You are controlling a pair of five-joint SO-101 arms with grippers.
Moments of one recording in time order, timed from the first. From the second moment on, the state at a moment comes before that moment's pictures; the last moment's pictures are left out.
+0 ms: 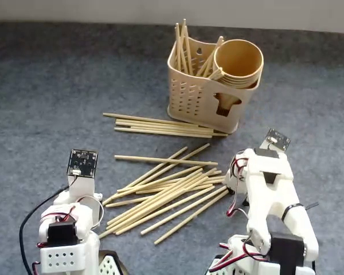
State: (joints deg) left arm -12.1 -103.7 96.0 76.8 -5.4; right arm 1.2 -16.7 54.3 59.2 -25.3
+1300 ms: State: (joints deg) left arm -12.1 -103.7 96.0 76.8 -5.4; right arm 1.6 -15.5 53.3 51.9 -25.3
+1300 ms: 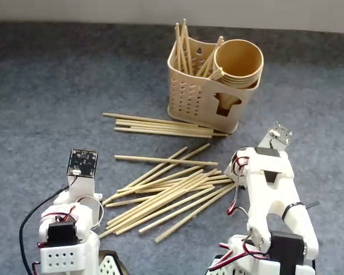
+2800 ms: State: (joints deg) left arm -12.1 -103.7 96.0 76.8 -5.4; right arm -11.7 -42.3 20.4 70.0 -17.5
